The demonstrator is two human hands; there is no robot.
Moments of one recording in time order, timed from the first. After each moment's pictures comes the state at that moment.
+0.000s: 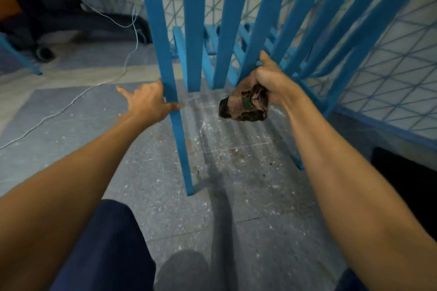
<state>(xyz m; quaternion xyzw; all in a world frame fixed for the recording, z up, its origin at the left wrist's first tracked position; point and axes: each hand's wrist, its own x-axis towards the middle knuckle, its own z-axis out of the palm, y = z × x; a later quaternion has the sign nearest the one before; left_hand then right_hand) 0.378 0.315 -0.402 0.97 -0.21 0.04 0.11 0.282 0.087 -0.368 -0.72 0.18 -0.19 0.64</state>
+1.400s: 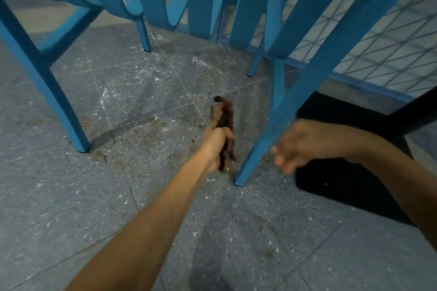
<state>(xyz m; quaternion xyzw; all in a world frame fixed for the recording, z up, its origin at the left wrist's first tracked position) 0.171 0.078 -0.587 0.58 -0.06 -0.51 0.63 0.023 -0.015 -0.459 -0.82 0.34 0.24 0.39</state>
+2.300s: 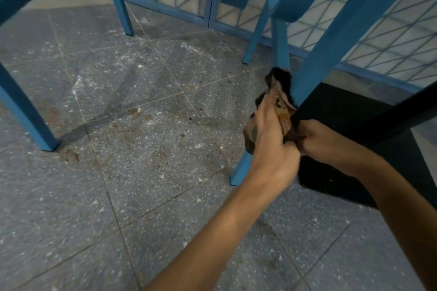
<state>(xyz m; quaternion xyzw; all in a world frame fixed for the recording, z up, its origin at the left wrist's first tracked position) 0.080 0.050 -0.577 0.57 -0.38 -0.36 0.63 0.005 -0.046 -0.546 -0.82 0.38 0.04 0.43</state>
